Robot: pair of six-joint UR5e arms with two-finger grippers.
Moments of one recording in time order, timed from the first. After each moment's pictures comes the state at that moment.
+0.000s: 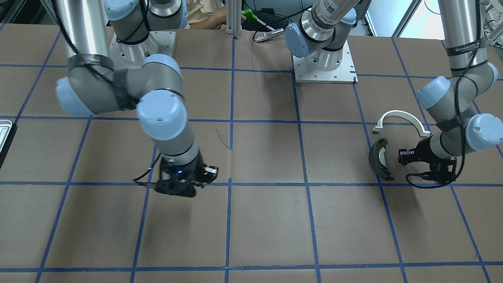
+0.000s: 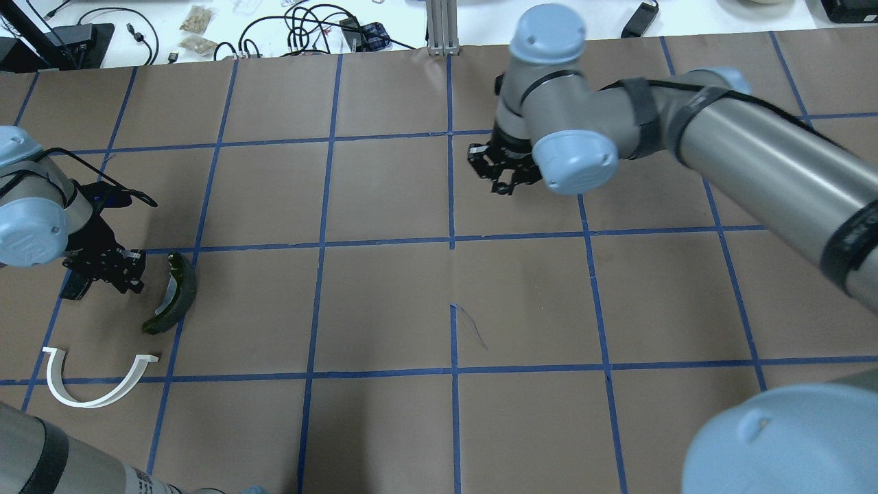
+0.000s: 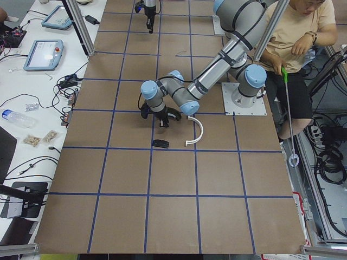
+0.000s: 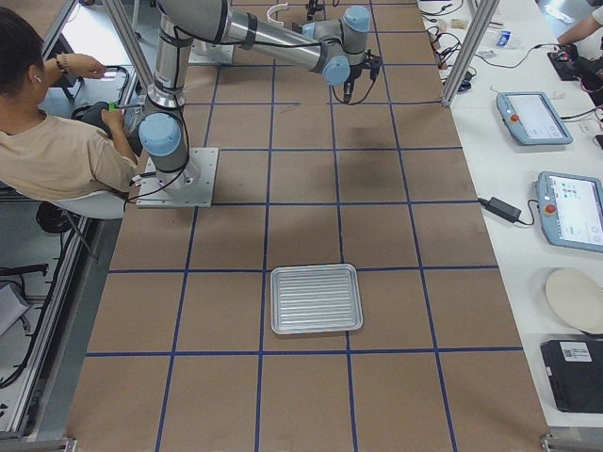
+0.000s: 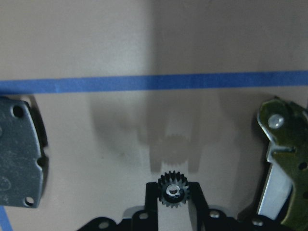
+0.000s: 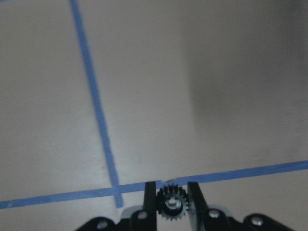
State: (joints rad) left arm -1.00 -1.97 -1.89 -1.05 1.72 0.59; right arm 1.85 -1.12 1.62 -2.13 -1.49 0.44
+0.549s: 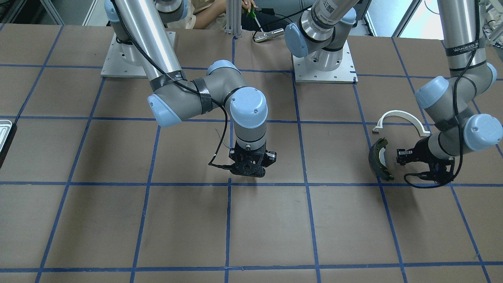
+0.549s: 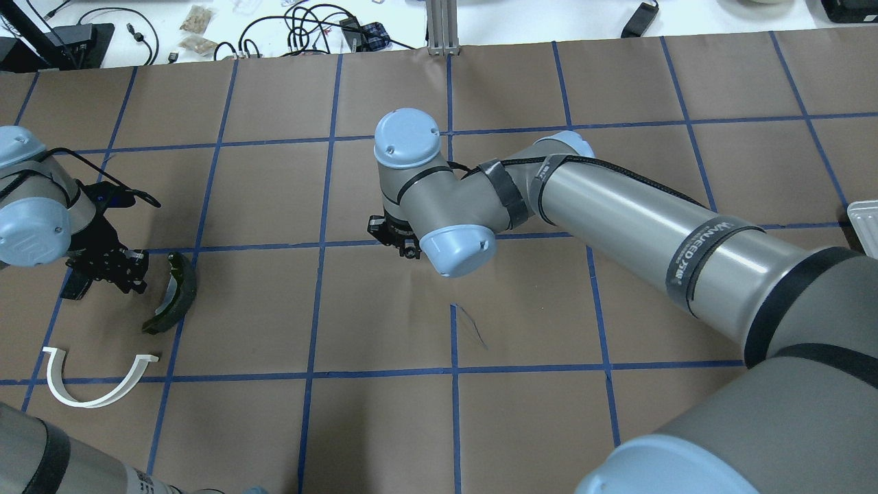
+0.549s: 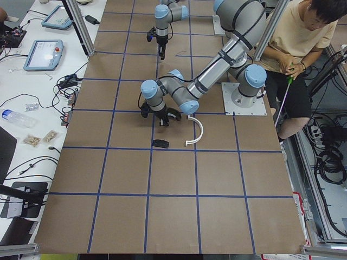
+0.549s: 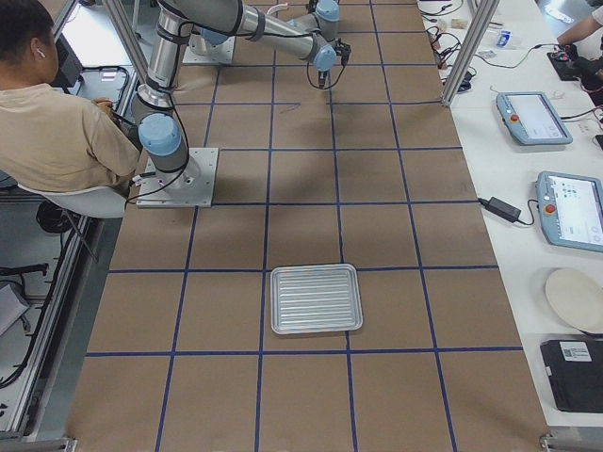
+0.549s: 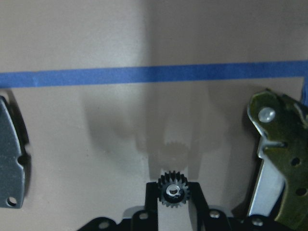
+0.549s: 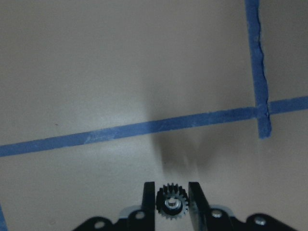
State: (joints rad) left arm -1.00 -1.97 -1.89 -1.06 1.72 0.59; right arm 2.06 -1.01 1.63 -2.24 -1.49 0.66
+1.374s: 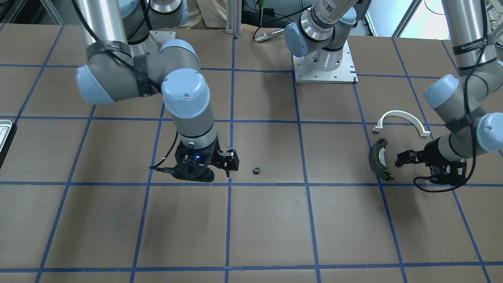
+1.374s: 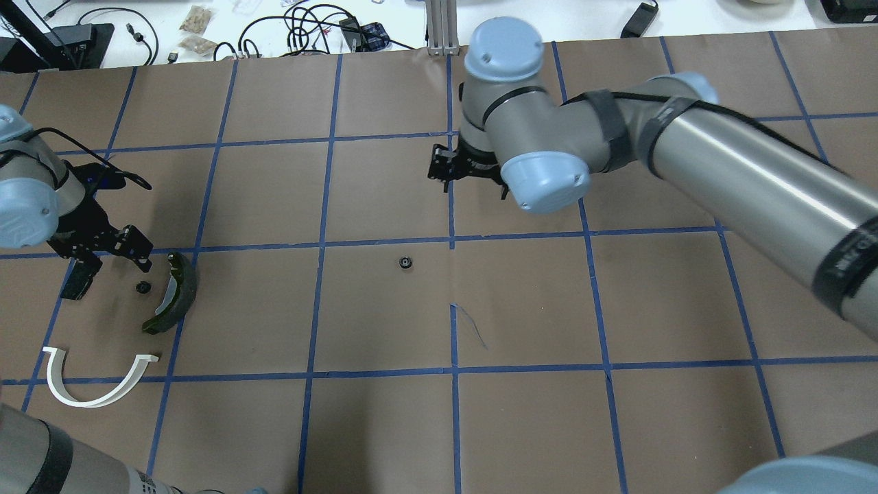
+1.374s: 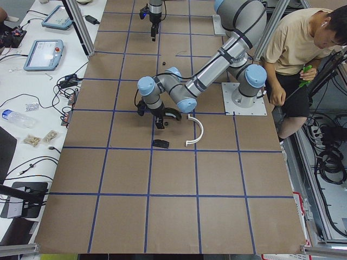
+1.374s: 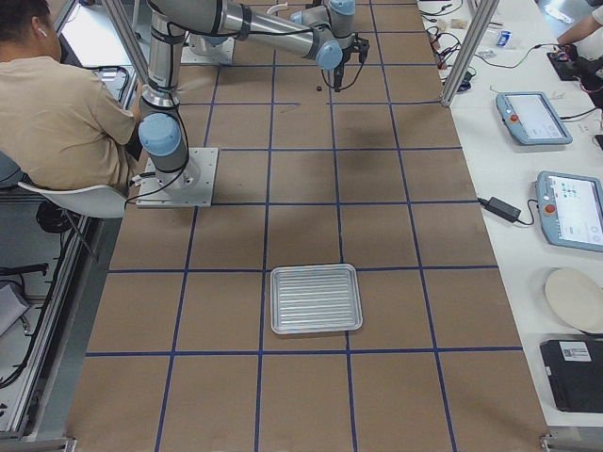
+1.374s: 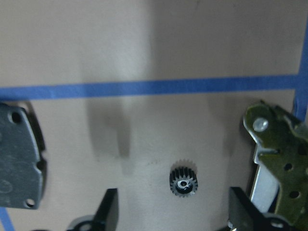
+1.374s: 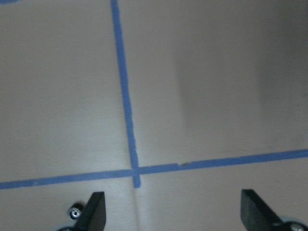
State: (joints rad) left arm -1.02 -1.96 -1.77 -1.14 1.69 0.58; right arm 1.80 -1.22 1.63 -2.07 -1.50 0.35
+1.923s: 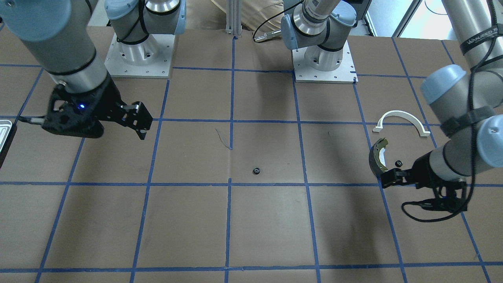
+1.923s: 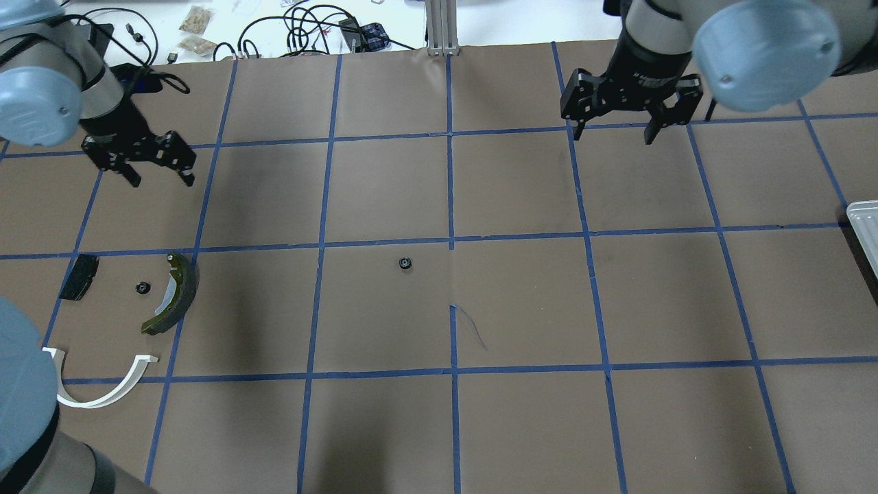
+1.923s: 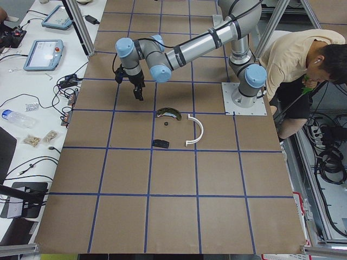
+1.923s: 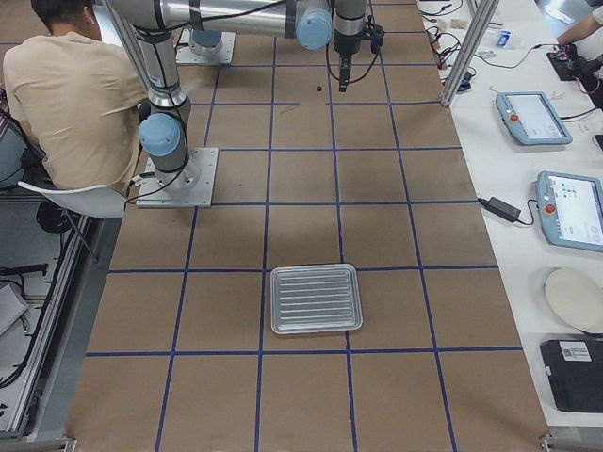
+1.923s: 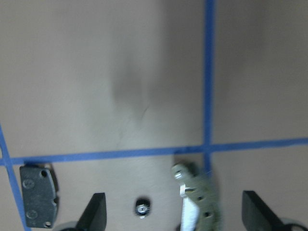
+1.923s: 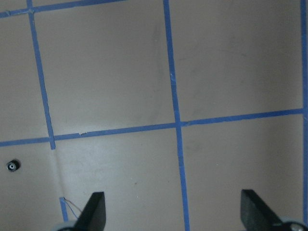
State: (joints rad) left arm -1.31 -1.97 -1.51 -1.33 1.60 0.27; right arm 1.58 -1.46 1.49 -1.63 -1.56 0.11
